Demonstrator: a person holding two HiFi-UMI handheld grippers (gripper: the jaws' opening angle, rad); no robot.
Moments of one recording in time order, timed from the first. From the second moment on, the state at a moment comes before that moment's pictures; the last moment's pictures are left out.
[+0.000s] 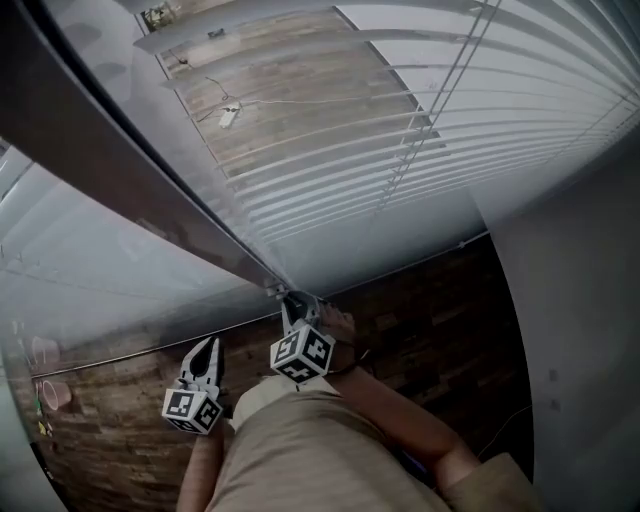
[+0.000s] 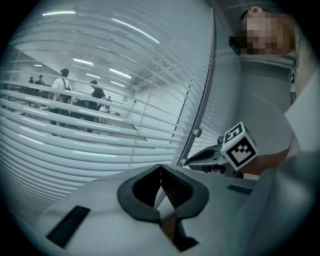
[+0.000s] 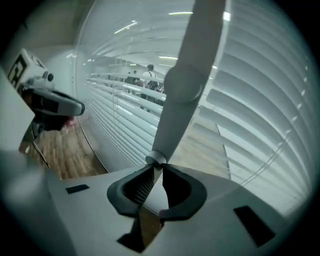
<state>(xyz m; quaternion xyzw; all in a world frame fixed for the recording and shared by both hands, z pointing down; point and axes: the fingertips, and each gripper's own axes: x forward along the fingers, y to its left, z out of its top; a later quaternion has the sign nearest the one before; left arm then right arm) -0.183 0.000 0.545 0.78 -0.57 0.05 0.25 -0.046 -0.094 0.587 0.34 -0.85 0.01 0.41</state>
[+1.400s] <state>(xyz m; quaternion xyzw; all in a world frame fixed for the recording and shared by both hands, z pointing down) -0.188 0.001 0.549 0.76 -0.59 0.04 0.26 -0.051 -0.105 0.596 0.02 -0.50 0.82 -0.27</state>
